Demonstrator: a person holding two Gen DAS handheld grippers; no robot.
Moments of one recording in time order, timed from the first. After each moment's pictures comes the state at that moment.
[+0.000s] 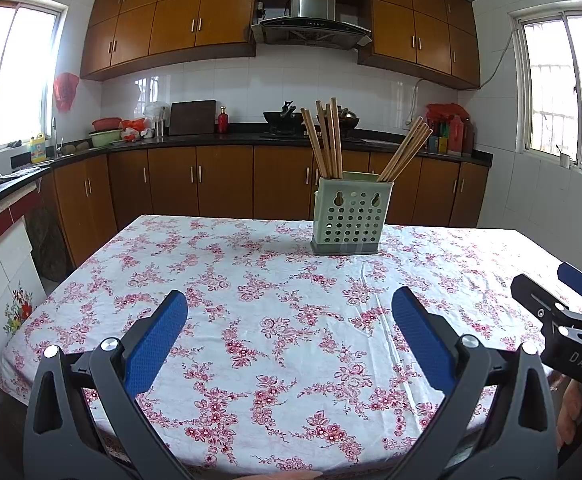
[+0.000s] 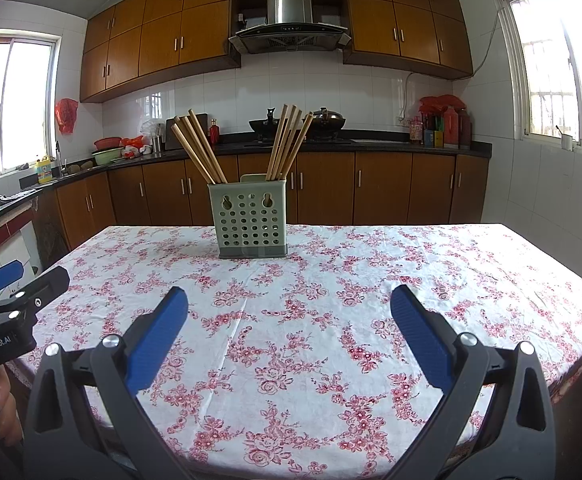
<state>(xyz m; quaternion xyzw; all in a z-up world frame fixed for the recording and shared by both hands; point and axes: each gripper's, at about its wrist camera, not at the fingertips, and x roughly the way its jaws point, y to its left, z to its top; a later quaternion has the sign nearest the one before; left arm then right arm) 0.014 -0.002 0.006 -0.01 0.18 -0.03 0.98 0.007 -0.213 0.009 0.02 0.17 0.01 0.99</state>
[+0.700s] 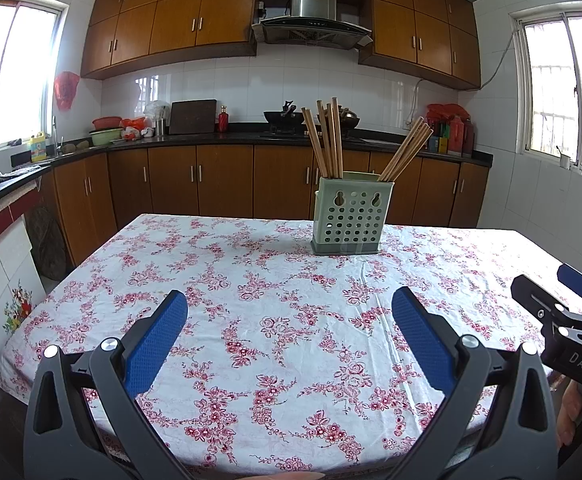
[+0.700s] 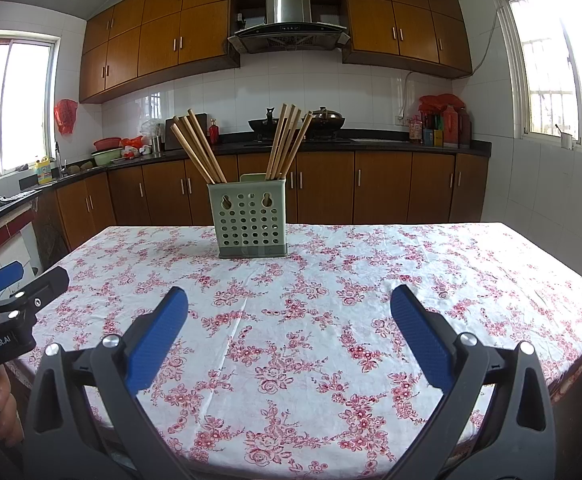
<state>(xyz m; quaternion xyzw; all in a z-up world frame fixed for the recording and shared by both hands) 0.014 -0.002 0.006 -0.01 0.18 -0.03 0.98 0.007 -0.212 0.009 0.02 0.17 0.01 0.98</state>
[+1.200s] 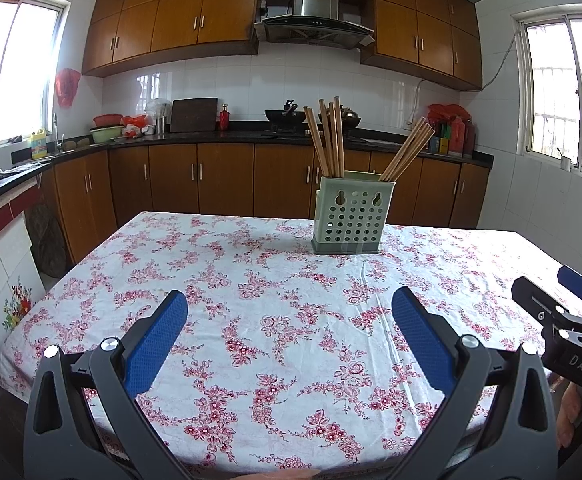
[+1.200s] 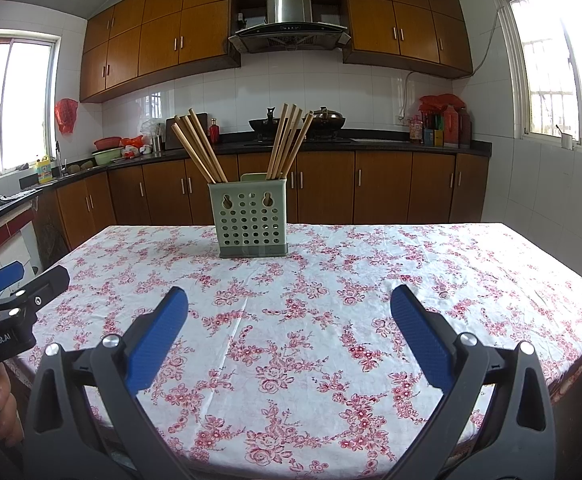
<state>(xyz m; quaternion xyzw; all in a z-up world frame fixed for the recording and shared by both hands) 0.013 -0.005 0.005 -0.02 0.18 -0.03 0.98 0.007 -0.211 0.009 0.02 0.17 0.01 0.98</state>
